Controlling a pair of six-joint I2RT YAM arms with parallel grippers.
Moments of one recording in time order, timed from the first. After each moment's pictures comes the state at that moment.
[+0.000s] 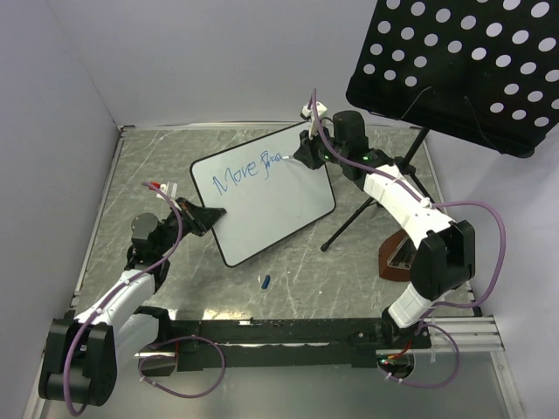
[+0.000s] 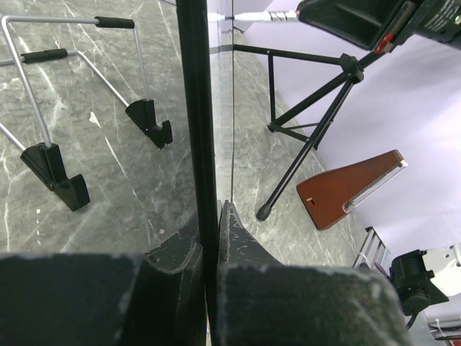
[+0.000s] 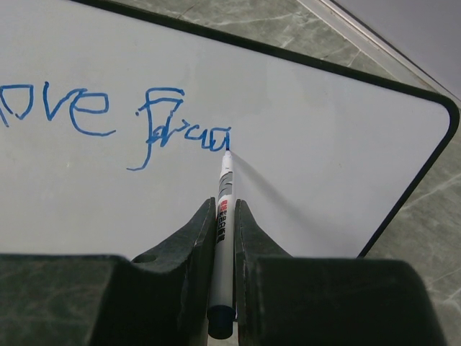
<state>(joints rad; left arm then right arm) -0.14 0.97 0.29 0.69 0.61 -0.70 0.41 1.62 1.45 -0.26 -0.38 -0.15</state>
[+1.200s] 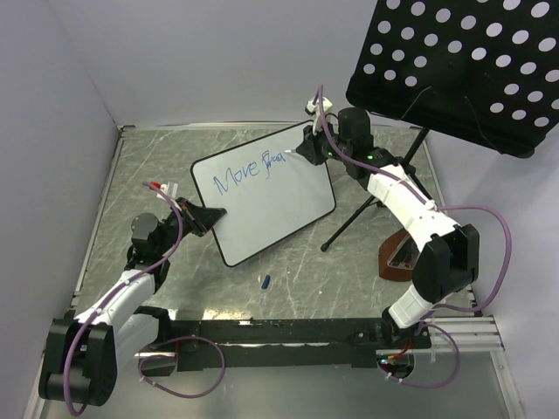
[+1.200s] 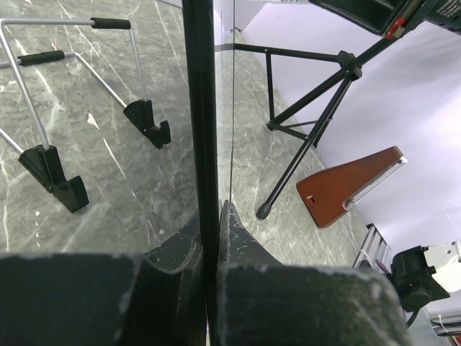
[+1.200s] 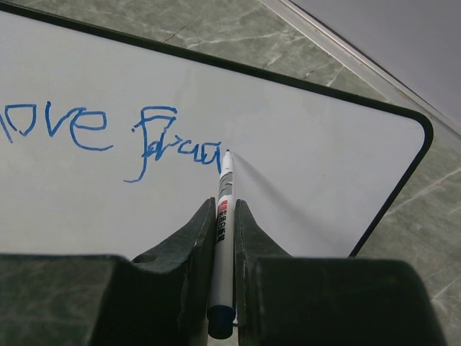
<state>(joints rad) -0.14 0.97 0.29 0.69 0.62 -0.69 0.39 1.59 1.45 -0.24 -0.38 -0.14</state>
